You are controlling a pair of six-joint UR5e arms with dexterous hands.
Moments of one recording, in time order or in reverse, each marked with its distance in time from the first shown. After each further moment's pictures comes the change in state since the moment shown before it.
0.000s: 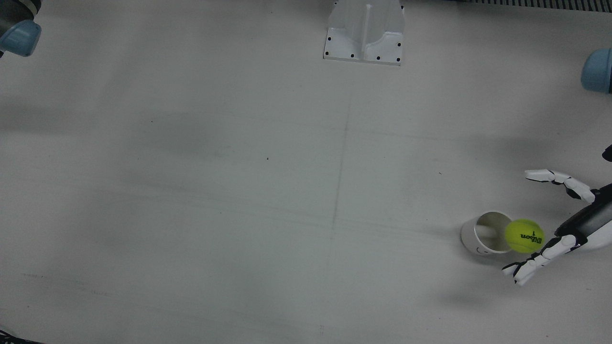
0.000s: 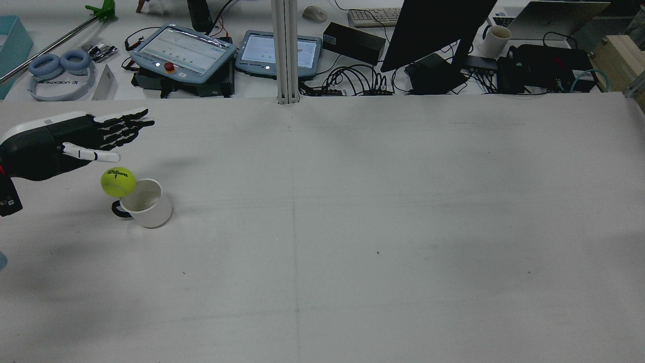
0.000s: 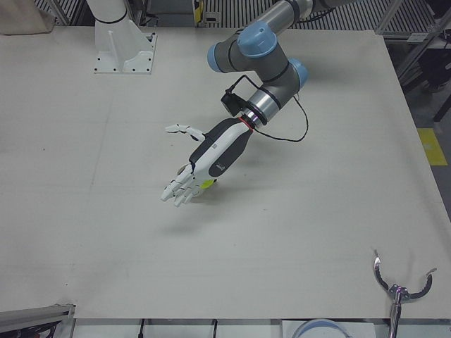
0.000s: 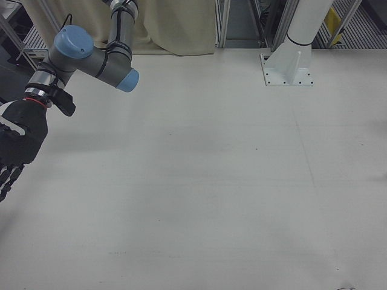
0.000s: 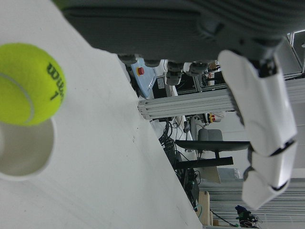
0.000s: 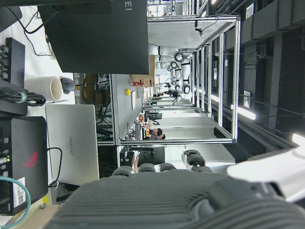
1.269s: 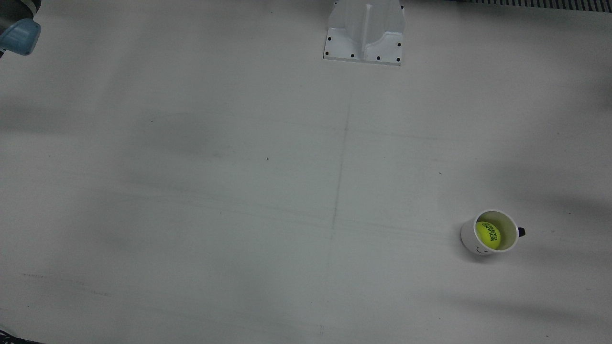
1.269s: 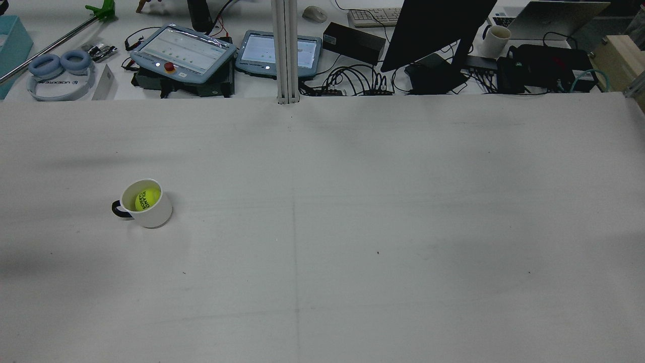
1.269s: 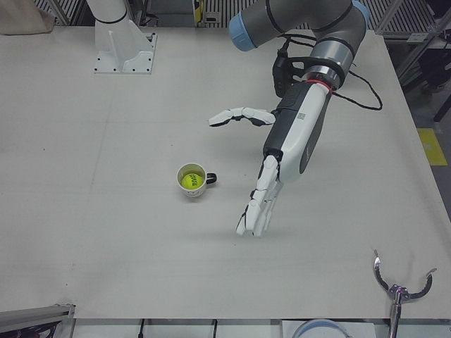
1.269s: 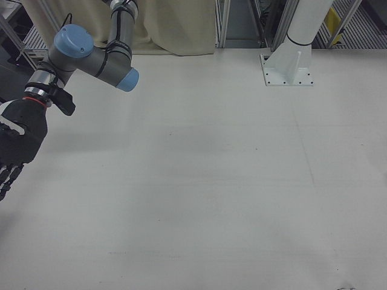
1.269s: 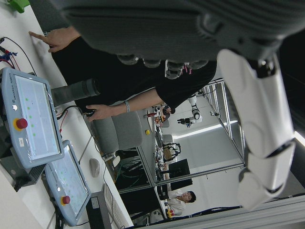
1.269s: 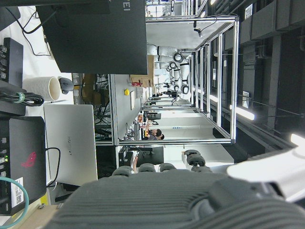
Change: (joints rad) left arm -0.348 -0.083 -0.056 0.162 -0.066 -0.017; right arm 0.002 -0.002 0.004 -0.001 0.000 -0.001
